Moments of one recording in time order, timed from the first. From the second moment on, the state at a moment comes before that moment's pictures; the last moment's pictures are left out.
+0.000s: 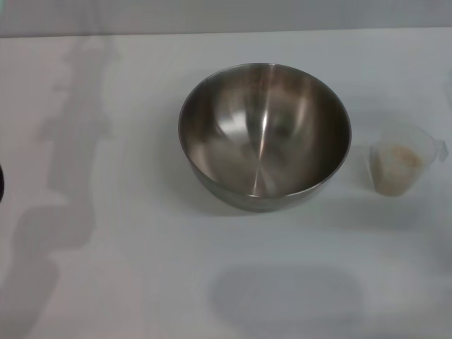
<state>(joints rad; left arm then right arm) -0.43 -2.06 -1.33 -0.99 2.32 0.78 0.56 0.52 2.07 0.81 0.00 -1.95 -1.56 0.02</state>
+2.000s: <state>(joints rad) -0.41 -2.06 -1.45 -0.55 2.83 1.06 -0.24 0.04 2.09 0.43 0.31 -1.96 -1.48 -0.11</state>
